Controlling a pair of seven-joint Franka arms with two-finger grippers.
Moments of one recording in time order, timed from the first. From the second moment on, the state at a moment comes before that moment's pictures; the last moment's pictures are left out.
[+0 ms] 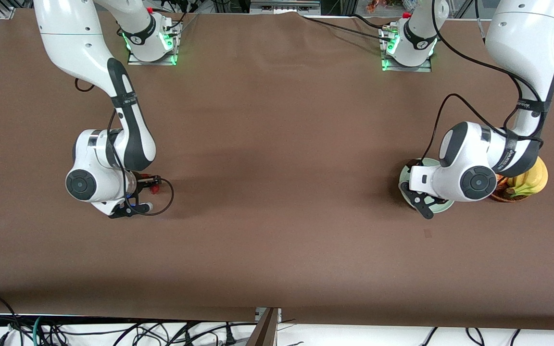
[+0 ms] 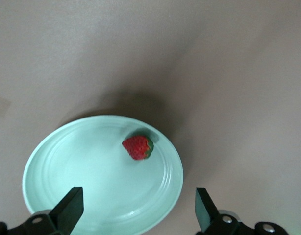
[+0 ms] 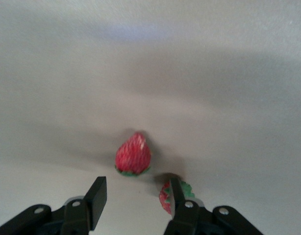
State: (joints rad) left arm 0.09 0.55 -0.26 -1.66 0.18 1.86 0.65; right arm 0.41 0.66 -0.31 -1.71 0.24 2.05 -0.19
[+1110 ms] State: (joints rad) left arm 0.10 0.55 -0.26 -1.54 0.13 1.71 0.63; right arm 0.42 0.66 -0.31 -1.74 0.31 2.14 -0.19
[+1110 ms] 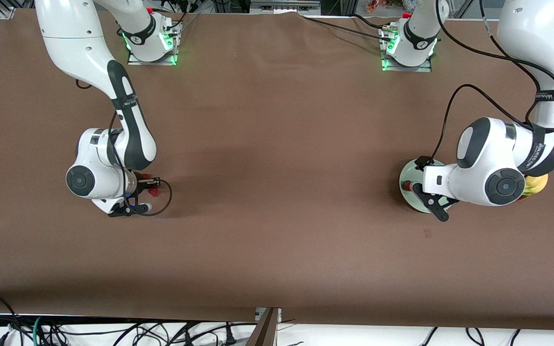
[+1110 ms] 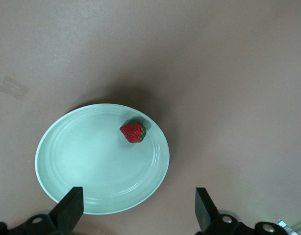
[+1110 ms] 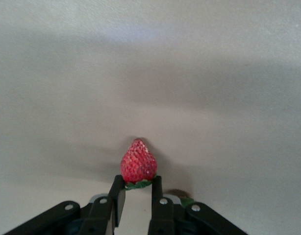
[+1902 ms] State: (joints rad) left arm 0.10 0.55 -0.26 -1.54 0.12 1.71 0.63; right arm 0.50 0.73 -0.02 -1.46 0.43 2.19 0.39
